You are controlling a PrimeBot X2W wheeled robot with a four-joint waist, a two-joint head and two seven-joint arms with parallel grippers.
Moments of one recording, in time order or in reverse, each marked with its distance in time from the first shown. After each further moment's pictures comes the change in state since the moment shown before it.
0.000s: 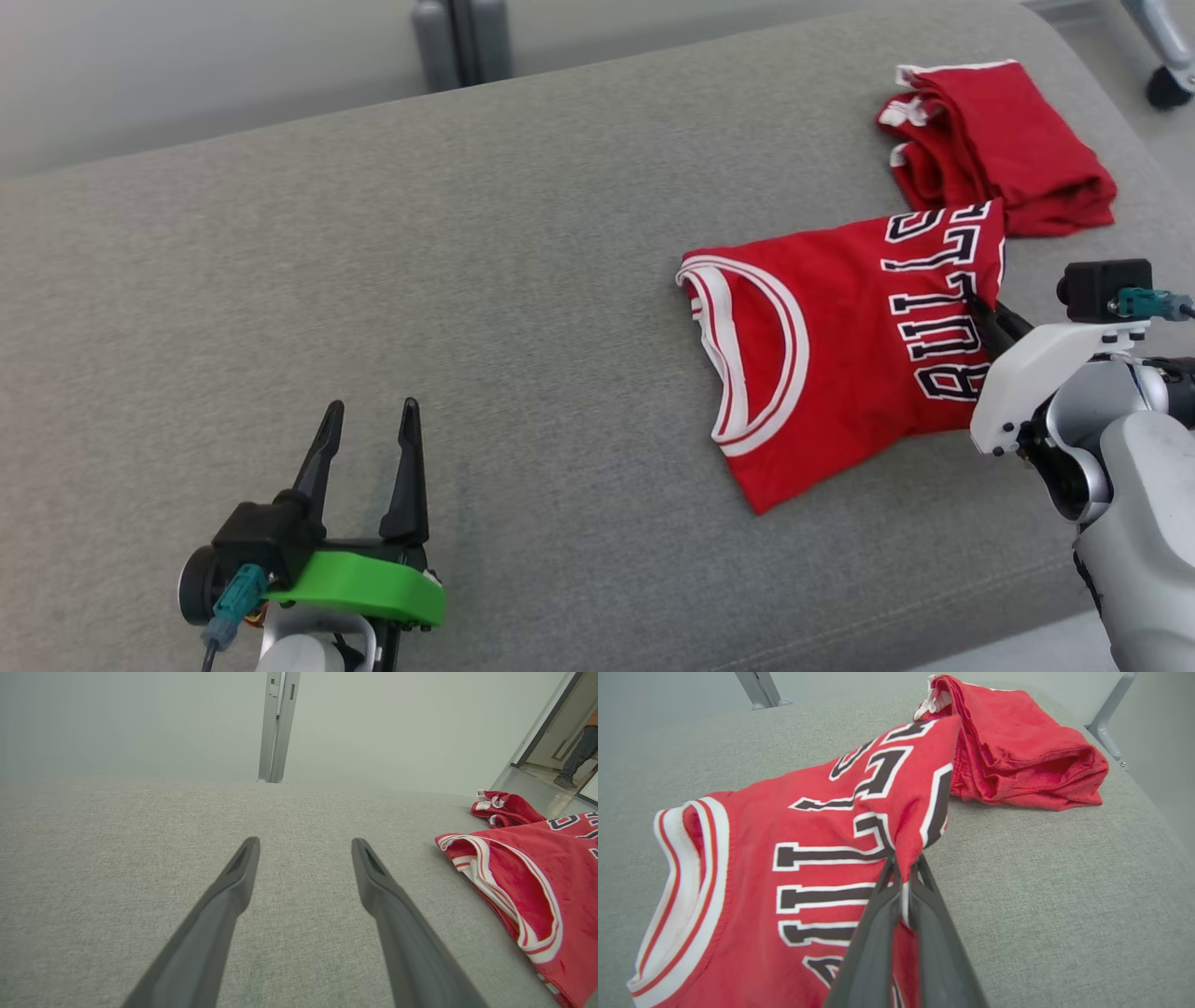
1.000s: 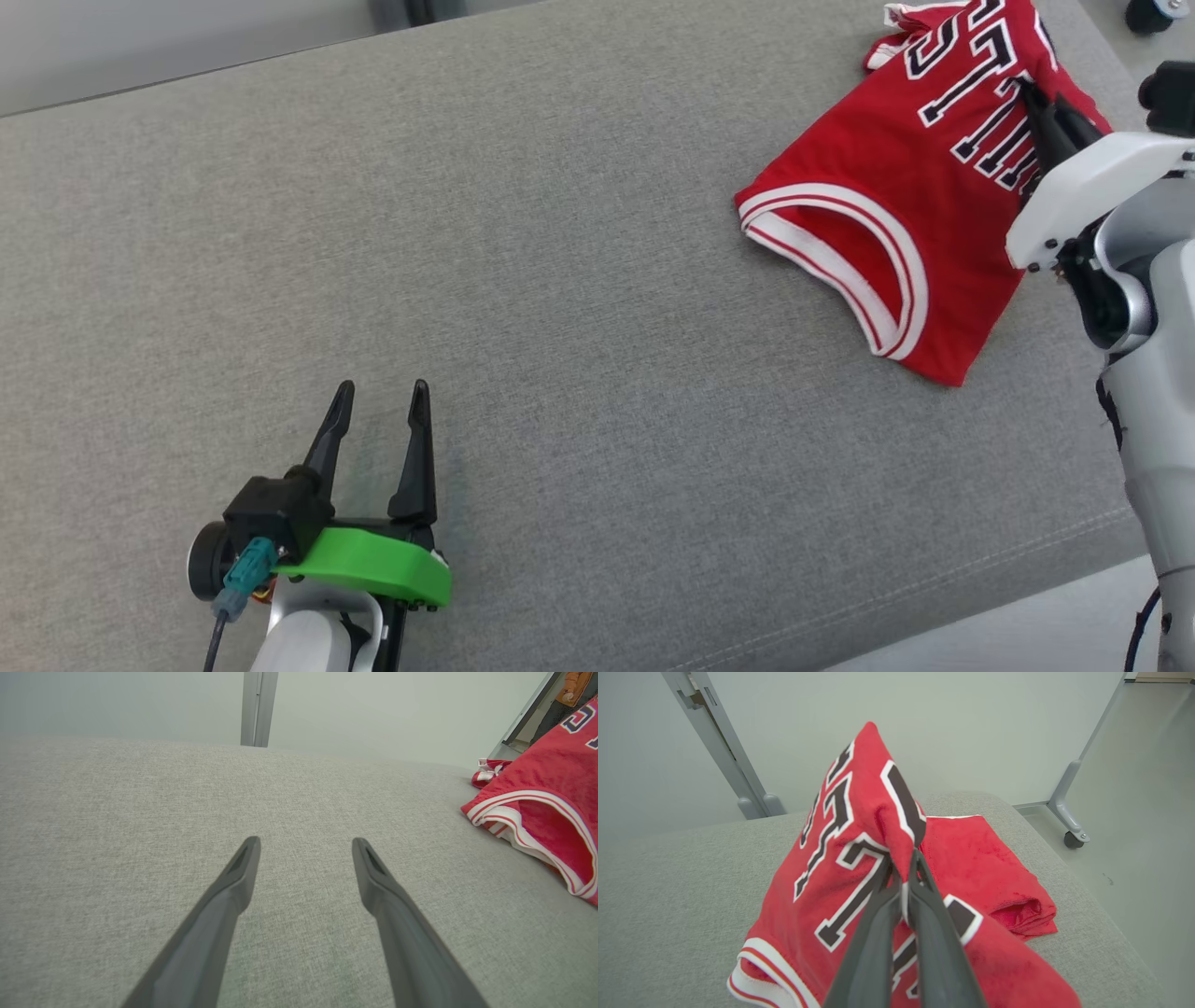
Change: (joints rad) left arm -0.058 0.013 -0.034 0.038 -0.015 0.005 0.006; right arm -0.299 0.010 -0.063 0.076 -0.029 0.000 -0.069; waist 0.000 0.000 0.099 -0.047
